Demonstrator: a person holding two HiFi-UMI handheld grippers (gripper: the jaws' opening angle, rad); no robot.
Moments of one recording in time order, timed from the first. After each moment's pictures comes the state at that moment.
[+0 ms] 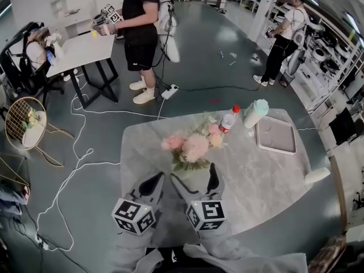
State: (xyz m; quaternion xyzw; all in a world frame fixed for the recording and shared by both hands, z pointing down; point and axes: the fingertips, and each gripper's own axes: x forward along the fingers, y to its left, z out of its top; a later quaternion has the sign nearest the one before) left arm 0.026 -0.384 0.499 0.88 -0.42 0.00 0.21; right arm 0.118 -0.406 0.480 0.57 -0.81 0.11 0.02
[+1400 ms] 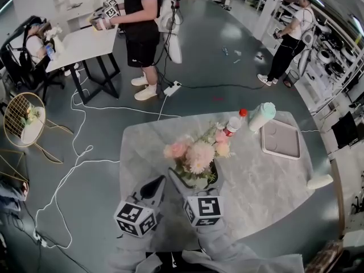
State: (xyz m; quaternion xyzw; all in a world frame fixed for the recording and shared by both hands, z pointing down) left arm 0.023 -0.406 0.534 0.87 -0.43 0.02 0.23; right arm 0.103 -0.457 0.491 0.56 -0.82 0.07 0.04
